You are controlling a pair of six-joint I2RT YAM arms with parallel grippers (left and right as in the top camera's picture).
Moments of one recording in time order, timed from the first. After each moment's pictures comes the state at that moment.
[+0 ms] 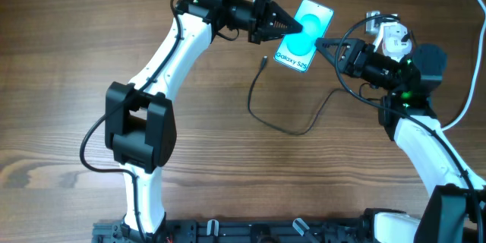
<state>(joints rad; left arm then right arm) -0.37 2.14 1.85 -0.42 1.50 -0.78 -0.07 1.43 0.71 0.74 -1.14 1.12</state>
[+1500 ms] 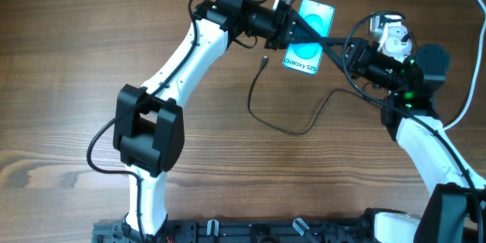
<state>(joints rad) -0.46 2.13 1.85 -0.41 1.41 -0.73 -0.09 1.43 0.71 0.73 -1.12 1.21</state>
